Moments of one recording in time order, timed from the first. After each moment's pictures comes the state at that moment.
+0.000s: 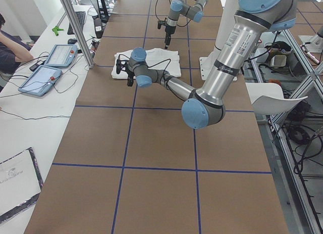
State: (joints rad) left arm -0.86 -2.00 -1.58 -2.29 -2.02 -1.29; right arm 0.41 -1.08 1.87 -1.47 1.64 1.18
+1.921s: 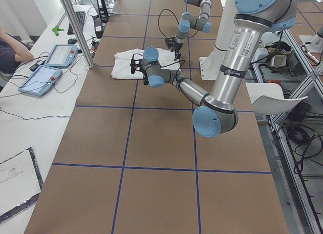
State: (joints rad) left arm -0.80 -1.92 -1.68 -2.28 -2.08 -1.34; right arm 0.28 -1.03 1.78 -1.68 1.52 1.02
